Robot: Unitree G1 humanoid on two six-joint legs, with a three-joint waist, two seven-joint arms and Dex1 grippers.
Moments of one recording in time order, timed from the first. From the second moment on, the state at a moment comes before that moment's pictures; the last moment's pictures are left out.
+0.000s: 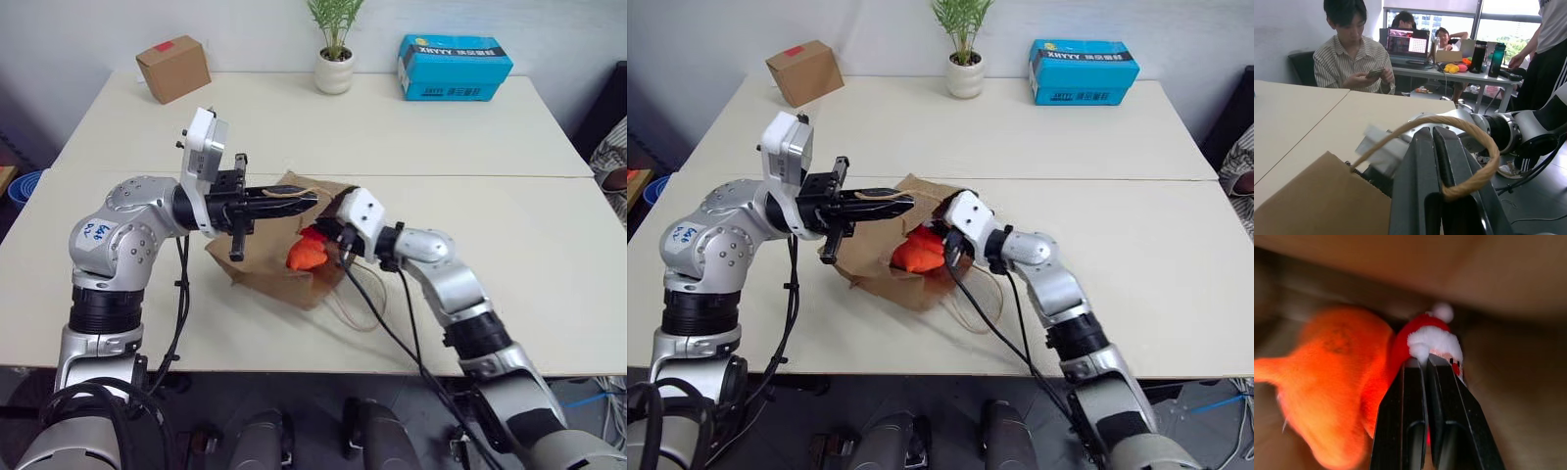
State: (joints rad) left arm -0.77 0.57 0.06 -0.07 -0.71 0.67 -1.15; right arm -0.70 -0.26 0.25 0.24 0.04 0.19 0.66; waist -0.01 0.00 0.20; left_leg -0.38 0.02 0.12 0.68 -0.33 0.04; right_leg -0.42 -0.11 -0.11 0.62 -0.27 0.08
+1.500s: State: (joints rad) left arm -0.82 0.52 0.07 0.05 -0.65 0.50 -1.07; right arm -0.73 -0.59 -0.37 -0.17 1.23 1.50 0.84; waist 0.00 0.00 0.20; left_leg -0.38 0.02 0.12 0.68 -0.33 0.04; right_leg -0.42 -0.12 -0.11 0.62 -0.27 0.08
